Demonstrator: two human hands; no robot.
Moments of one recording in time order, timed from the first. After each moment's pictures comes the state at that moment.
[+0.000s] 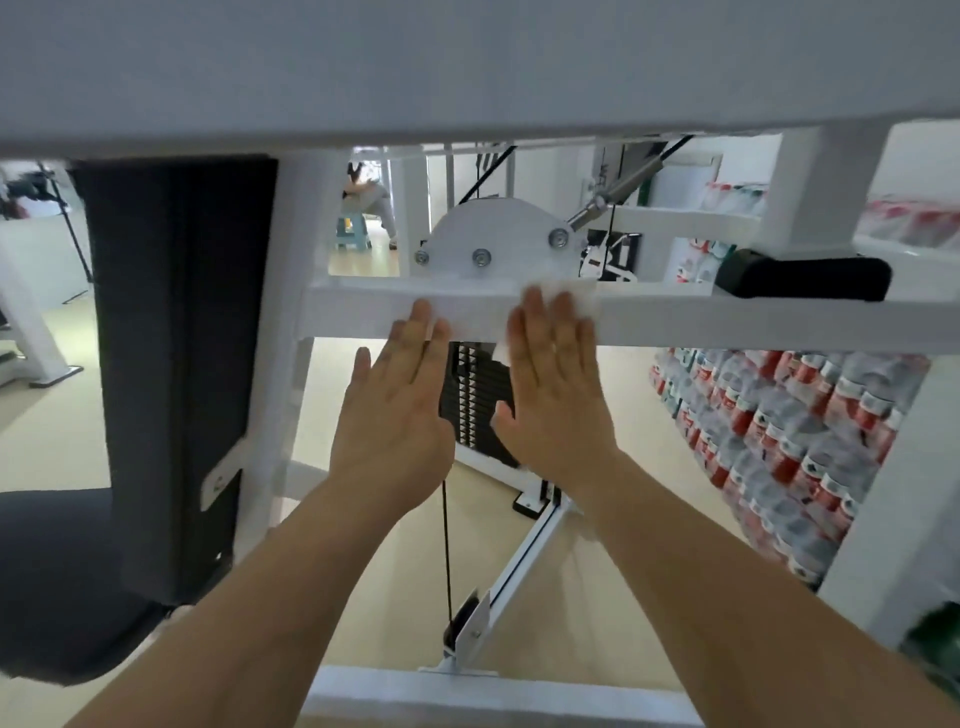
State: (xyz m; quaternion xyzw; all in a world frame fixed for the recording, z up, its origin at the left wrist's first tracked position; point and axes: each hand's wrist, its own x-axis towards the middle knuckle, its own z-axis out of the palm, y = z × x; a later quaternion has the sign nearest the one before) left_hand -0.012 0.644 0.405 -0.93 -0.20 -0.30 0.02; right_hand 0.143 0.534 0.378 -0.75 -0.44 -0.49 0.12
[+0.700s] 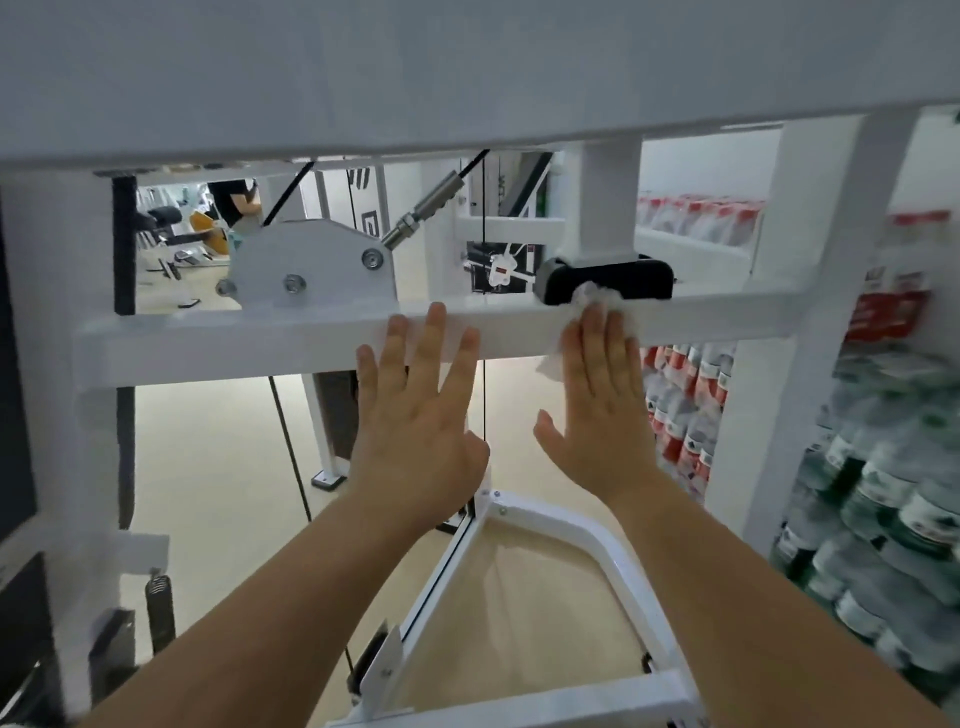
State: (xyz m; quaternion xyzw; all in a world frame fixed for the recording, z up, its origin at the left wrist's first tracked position) left_hand 0.081 0.523 0.411 -0.93 -0.08 -0.34 0.06; right_hand 0.239 0.367 0.365 -0.79 -0.33 -0.50 0.15
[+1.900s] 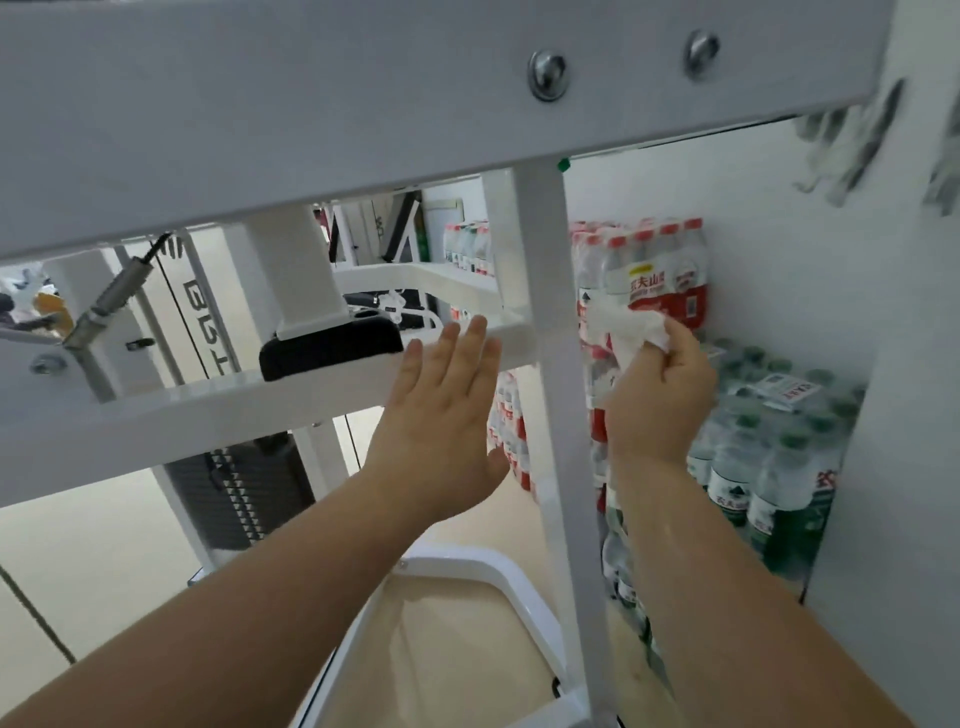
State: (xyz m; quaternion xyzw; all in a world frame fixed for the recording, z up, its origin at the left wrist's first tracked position) left_hand 0.208 0.337 0.447 -0.94 0.09 -0.28 0.16; right_hand 0.270 0.158 0.436 -0.58 0.02 -0.45 0.68
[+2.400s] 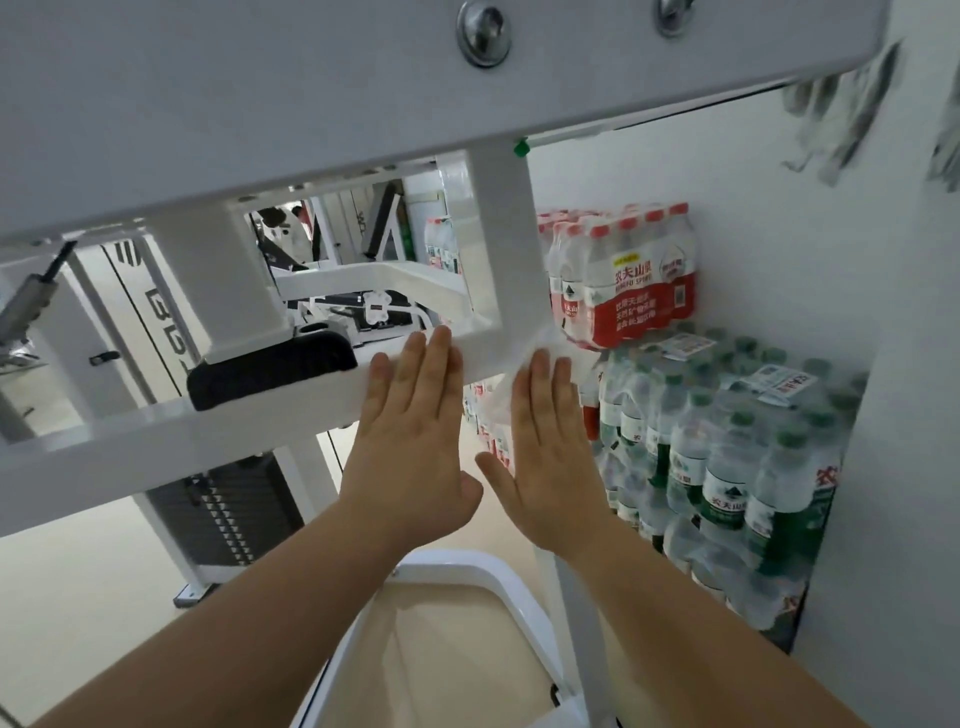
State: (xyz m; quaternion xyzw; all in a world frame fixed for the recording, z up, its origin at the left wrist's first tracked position) left_hand 0.240 0.335 0.427 -0.94 0.08 -0.29 0.16; right_hand 0.314 0.187 0.342 -0.83 -0.27 -0.43 0.24
